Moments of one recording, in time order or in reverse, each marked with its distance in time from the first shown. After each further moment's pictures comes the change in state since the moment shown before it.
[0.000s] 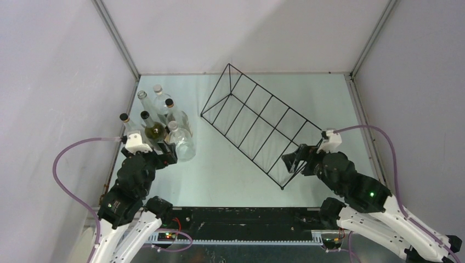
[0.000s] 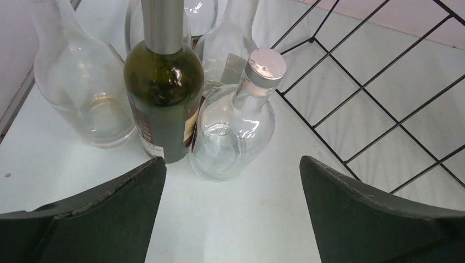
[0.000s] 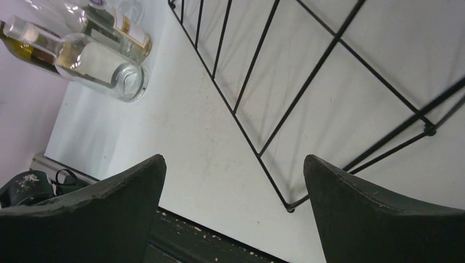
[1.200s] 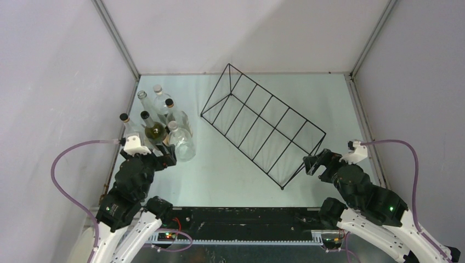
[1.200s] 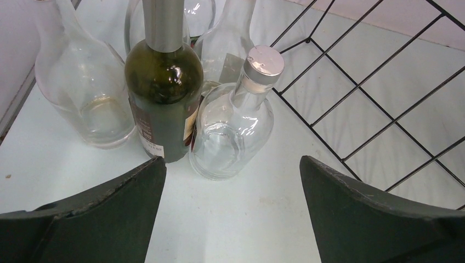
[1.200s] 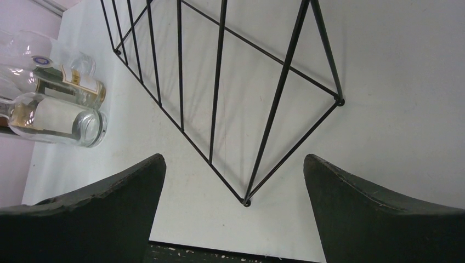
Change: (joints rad) left arm -0.008 -0.040 0.000 -0.023 0.007 0.010; right arm 0.000 -0.225 0.000 -0.280 0.251 0.143
